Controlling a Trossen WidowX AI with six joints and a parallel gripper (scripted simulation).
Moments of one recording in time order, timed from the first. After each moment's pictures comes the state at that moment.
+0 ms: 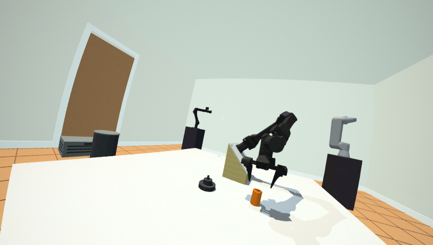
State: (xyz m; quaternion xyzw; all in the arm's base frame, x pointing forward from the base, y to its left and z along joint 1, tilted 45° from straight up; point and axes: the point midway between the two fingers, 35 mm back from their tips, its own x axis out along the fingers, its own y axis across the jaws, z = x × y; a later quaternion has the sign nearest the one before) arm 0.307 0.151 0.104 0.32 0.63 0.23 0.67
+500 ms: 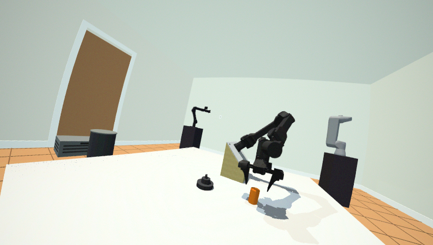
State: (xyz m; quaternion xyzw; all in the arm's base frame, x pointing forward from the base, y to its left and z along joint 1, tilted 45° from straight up) arm 0.309 0.167 0.089 0.32 0.63 0.23 0.66
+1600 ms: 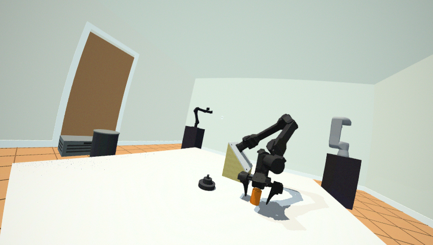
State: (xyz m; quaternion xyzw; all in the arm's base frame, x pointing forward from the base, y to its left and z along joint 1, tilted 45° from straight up) arm 0.312 0.205 0.052 0.32 0.63 0.23 0.66
